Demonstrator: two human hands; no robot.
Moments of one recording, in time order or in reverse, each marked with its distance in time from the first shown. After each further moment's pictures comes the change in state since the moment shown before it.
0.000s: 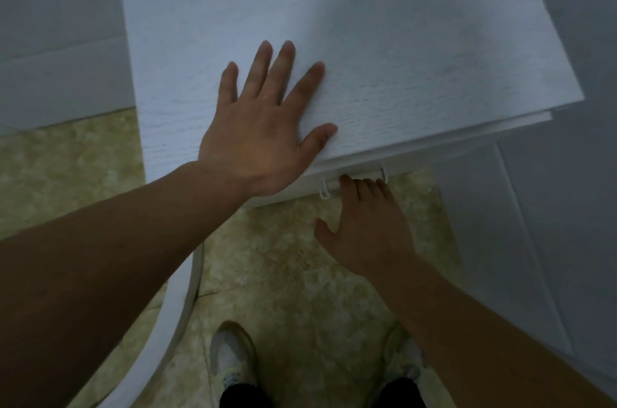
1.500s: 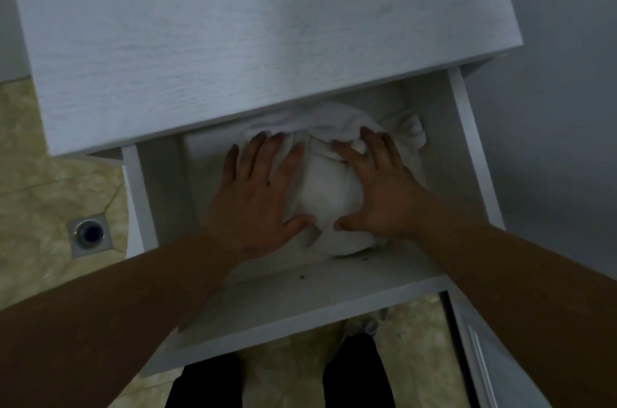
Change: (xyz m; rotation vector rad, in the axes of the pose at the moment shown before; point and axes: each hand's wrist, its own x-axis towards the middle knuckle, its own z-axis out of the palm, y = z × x) left_hand -0.084 0.080 0.107 -0.108 -0.123 0.089; right_hand -0.019 0.121 -0.011 0.184 -0.324 -0.090
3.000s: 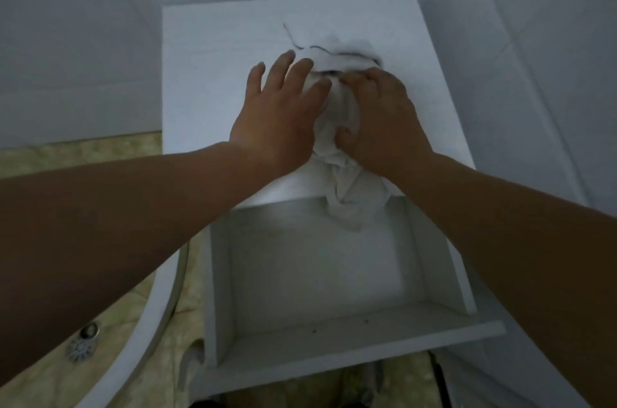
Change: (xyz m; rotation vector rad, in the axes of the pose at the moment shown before) left_hand 0.099 -0.036 -0.211 0.217 0.310 -0.067; right_hand 0.052 -0.123 -0.191 -0.103 0.620 -0.168
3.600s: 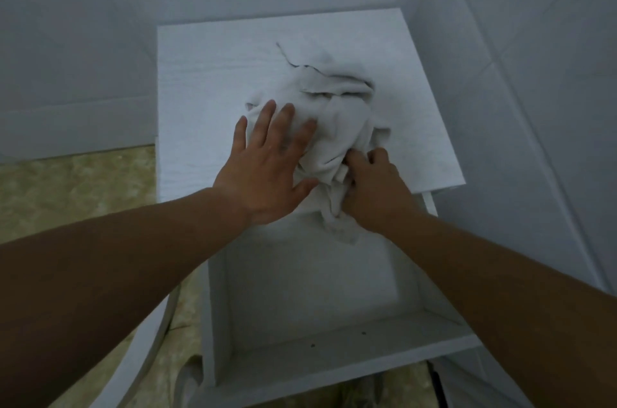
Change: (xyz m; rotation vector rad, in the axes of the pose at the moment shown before) left_hand -0.035 -0.005 0.021 -0.074 -0.099 0.022; right_hand -0.048 -0.004 0.013 0.047 -0.212 0.204
